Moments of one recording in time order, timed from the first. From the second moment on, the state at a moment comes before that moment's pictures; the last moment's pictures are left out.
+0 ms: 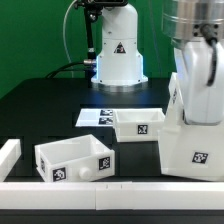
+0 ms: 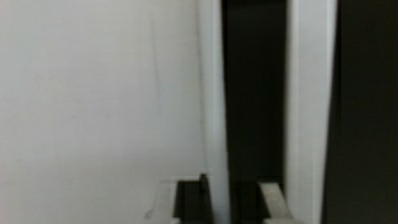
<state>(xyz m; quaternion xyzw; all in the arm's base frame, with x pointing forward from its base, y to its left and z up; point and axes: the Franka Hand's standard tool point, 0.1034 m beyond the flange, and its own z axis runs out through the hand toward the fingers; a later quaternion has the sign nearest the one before) 0.649 0.068 0.114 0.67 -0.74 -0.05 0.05</state>
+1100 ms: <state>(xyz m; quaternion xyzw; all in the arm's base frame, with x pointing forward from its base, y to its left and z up) 0.659 0.066 0.112 0.69 -0.72 -0.01 0.06</state>
